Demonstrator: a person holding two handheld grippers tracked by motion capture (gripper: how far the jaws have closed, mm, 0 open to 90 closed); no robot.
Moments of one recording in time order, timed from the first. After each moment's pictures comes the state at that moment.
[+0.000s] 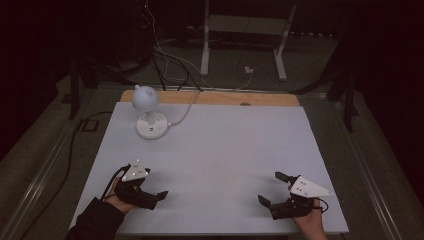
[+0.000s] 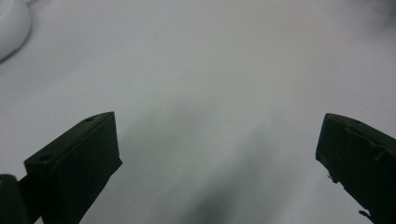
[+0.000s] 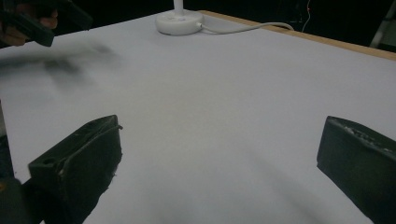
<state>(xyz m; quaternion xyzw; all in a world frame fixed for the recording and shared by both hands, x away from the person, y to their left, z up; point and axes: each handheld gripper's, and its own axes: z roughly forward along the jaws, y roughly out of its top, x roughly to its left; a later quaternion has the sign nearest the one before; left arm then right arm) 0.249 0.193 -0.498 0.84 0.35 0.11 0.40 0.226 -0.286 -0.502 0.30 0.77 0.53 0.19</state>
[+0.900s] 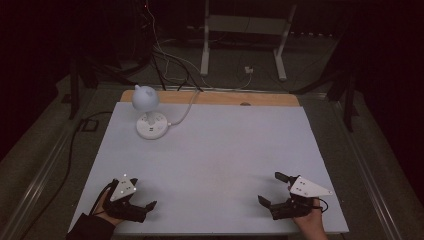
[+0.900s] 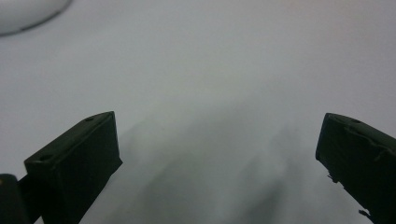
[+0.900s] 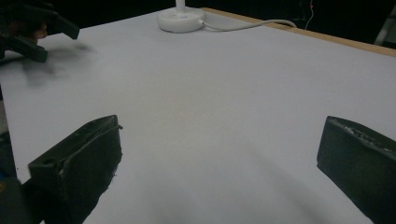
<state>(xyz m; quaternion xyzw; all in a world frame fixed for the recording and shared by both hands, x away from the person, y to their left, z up) 0.221 0.221 -0.527 0.83 0.35 0.18 0.40 0.227 -0.286 -0.503 0.30 0.77 0.53 0.18</state>
